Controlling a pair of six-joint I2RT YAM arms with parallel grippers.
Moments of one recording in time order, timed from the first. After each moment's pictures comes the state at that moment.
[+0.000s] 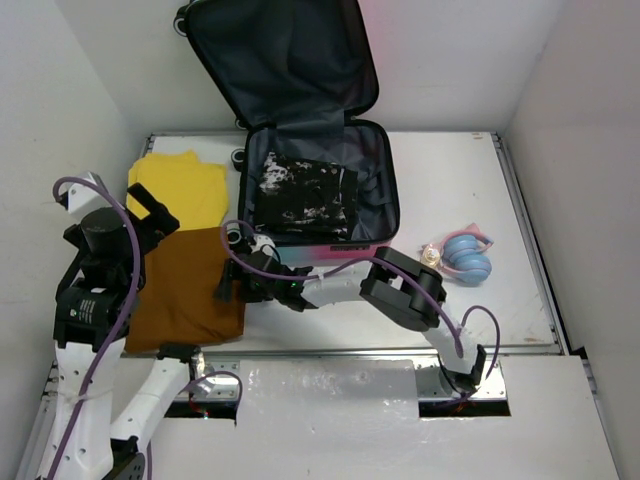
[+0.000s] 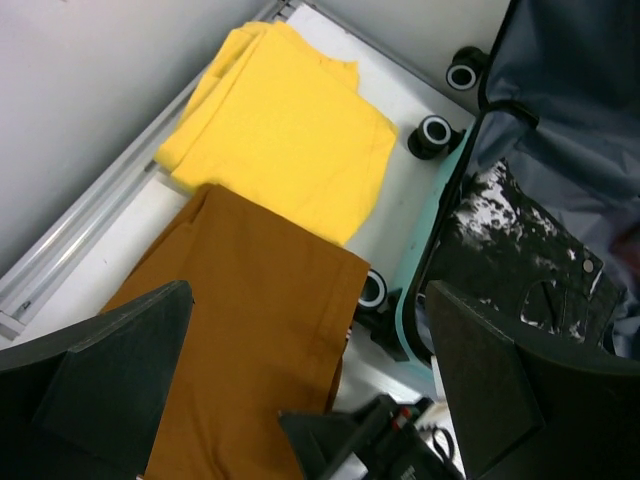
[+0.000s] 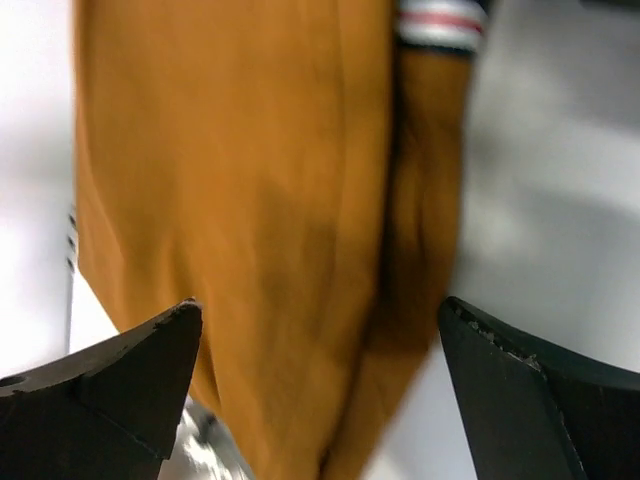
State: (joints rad) left arm -0.09 0.70 1.20 -0.90 -0.48 -0.49; right arm 1.14 2.17 1.30 0.28 0.06 0.98
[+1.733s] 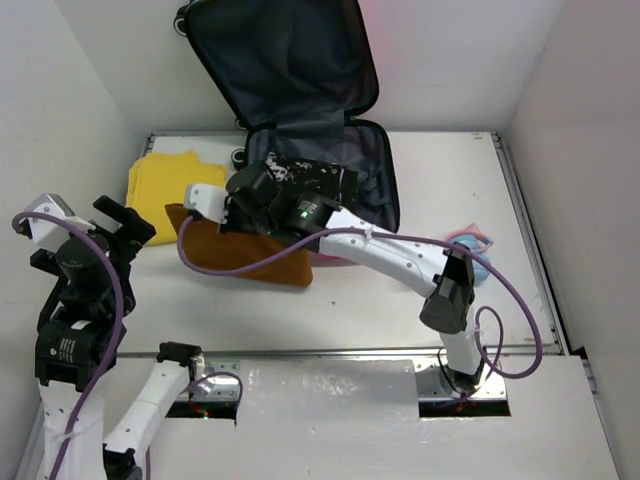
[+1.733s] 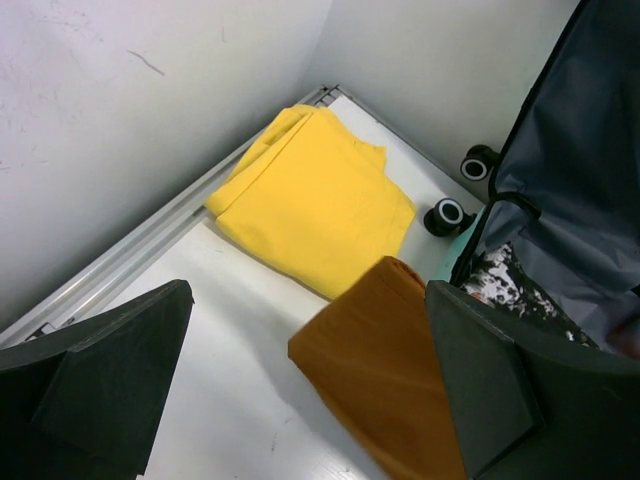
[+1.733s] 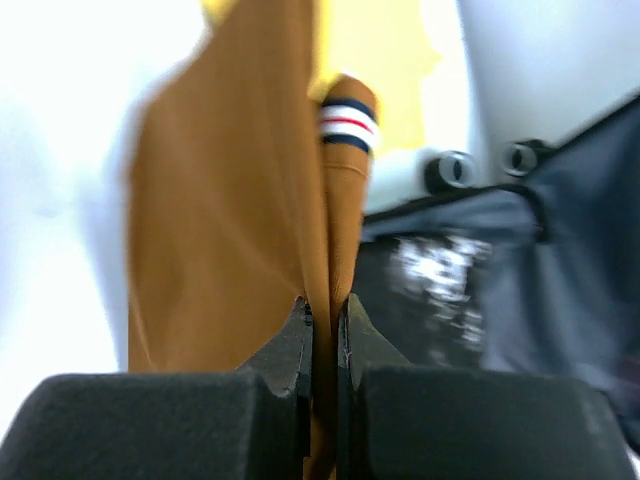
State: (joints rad) left arm -0.13 0.60 1.25 -0.92 -0.68 -0.50; right arm 1.11 2.00 2.01 -0.53 0.16 -0.56
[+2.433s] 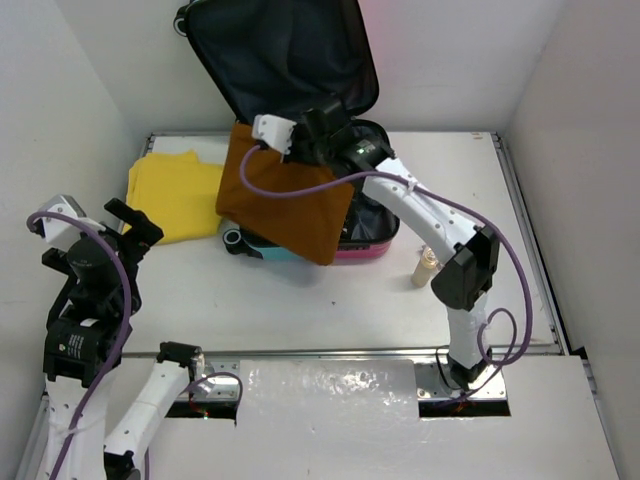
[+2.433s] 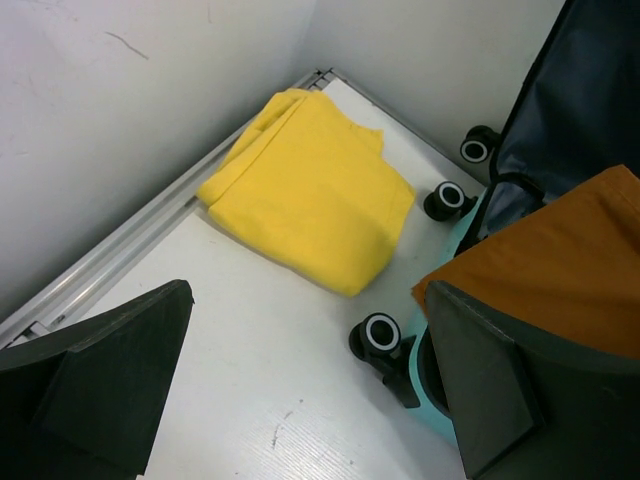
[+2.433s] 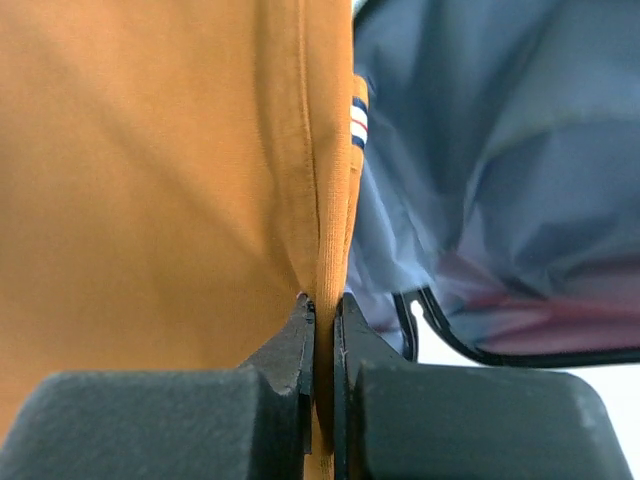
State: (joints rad) left arm -0.15 0.58 1.17 -0.89 -0.68 -0.50; right arm 0.74 1.98 2.06 -0.55 0.04 -0.86
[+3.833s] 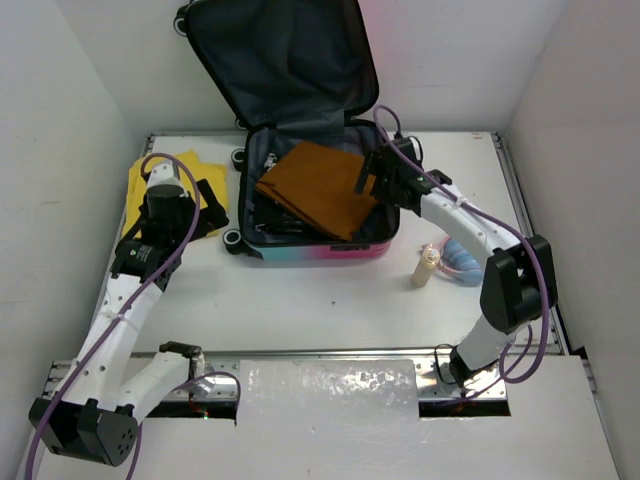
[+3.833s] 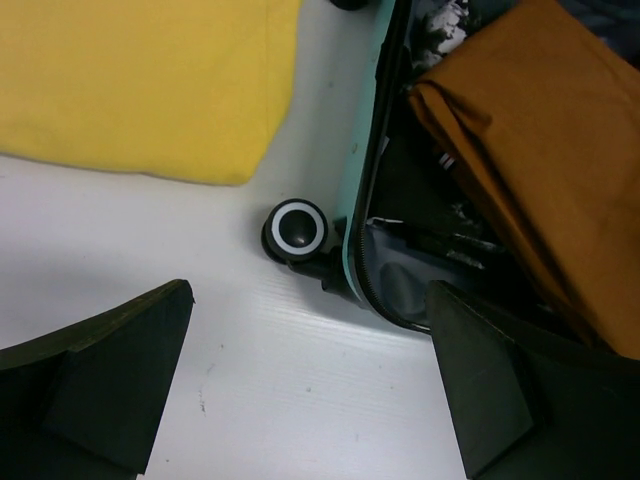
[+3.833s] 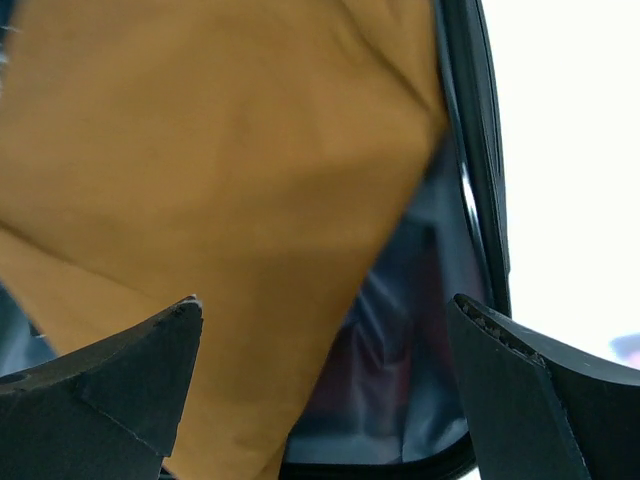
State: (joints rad) left arm -0.16 0.91 0.95 -0.60 -0.22 -0.46; right arm 0.41 1.67 1.33 -0.41 0.19 0.60
